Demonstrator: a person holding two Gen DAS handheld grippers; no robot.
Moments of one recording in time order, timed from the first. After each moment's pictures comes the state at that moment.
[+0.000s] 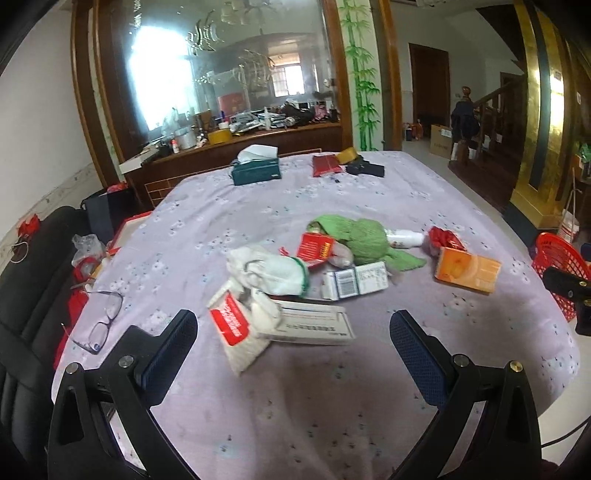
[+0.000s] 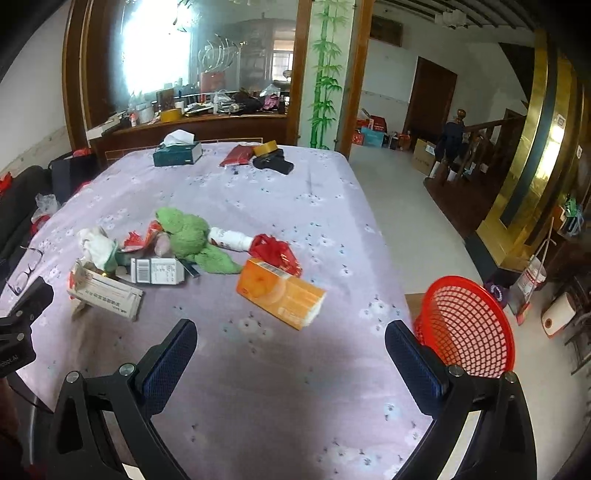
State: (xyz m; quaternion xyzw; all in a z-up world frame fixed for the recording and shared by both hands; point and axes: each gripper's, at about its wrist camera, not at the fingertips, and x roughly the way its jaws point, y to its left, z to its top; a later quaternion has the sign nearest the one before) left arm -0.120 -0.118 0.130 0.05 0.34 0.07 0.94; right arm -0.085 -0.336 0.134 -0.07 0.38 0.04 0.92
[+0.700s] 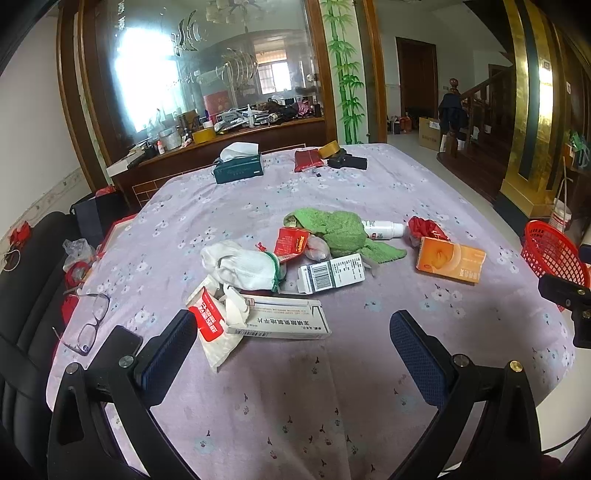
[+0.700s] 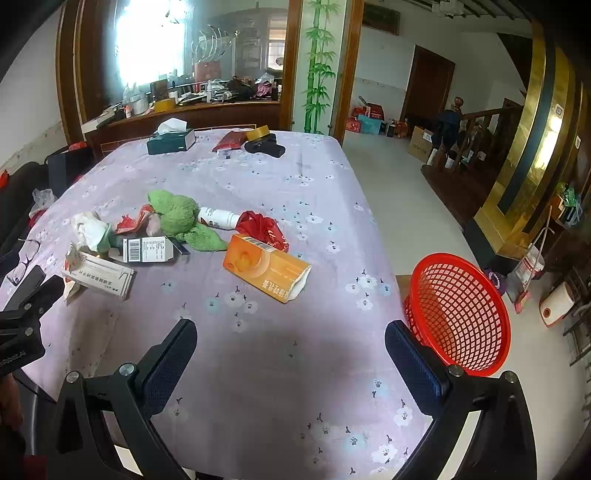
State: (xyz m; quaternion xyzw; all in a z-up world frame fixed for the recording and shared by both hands) left arm -0.129 -0.133 0.124 0.06 0.34 0.05 0.94; right arm -0.102 -0.352 0.123 -0.06 0.40 0.04 0.91
